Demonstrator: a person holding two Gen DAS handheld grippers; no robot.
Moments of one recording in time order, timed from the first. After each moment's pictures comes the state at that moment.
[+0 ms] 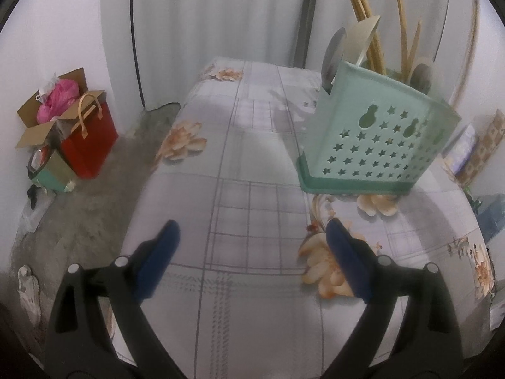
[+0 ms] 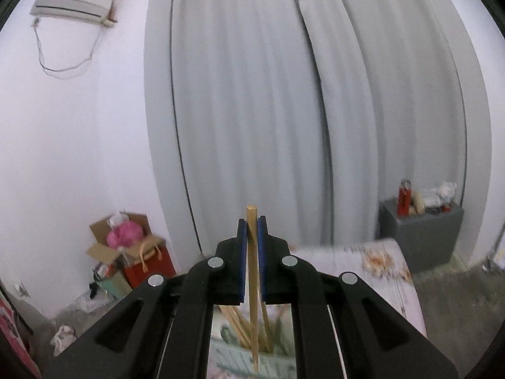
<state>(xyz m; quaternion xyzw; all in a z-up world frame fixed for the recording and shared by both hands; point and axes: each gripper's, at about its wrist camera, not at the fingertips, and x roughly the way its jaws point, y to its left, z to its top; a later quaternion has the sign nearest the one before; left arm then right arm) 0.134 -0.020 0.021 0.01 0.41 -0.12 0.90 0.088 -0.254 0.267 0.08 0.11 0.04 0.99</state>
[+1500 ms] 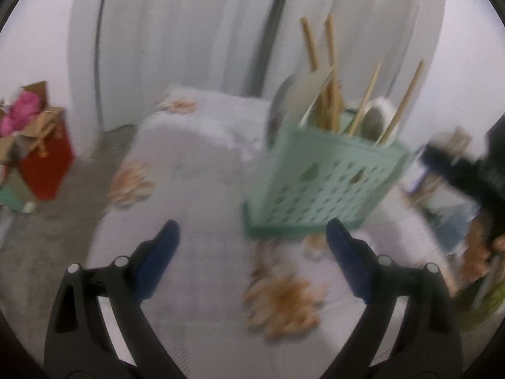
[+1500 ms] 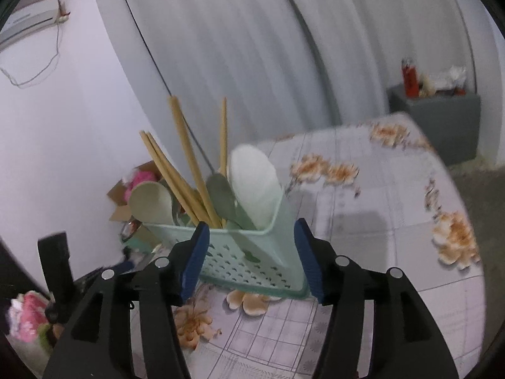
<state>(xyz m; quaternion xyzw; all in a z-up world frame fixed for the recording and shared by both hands) 0.155 -0.035 0.048 -0.06 0.35 -0.24 0.90 0.098 -0.332 0.085 0.21 0.29 0.10 0.93</state>
